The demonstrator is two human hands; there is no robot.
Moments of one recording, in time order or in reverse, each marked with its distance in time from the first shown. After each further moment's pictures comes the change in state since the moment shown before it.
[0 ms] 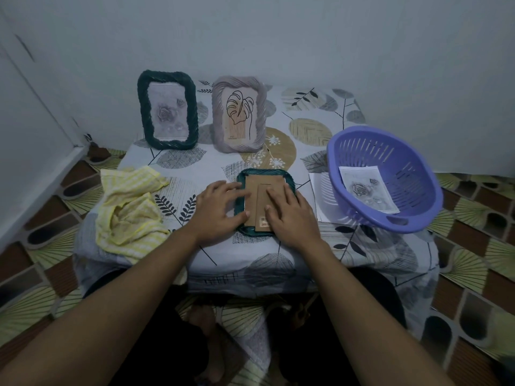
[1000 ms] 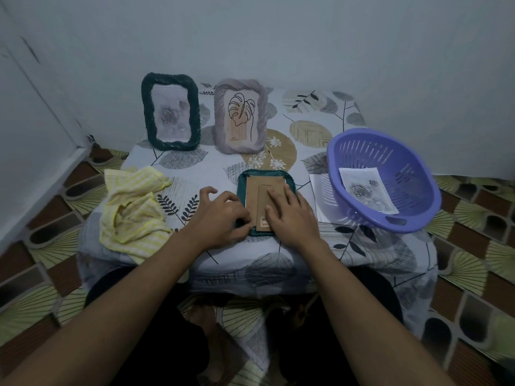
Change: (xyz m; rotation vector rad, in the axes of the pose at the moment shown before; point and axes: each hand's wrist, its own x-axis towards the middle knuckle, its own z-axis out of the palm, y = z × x) left_hand -0.016 0.018 -0.015 0.397 0.000 0.274; right_hand -0.004 -0.004 -0.004 0.016 0.000 0.005
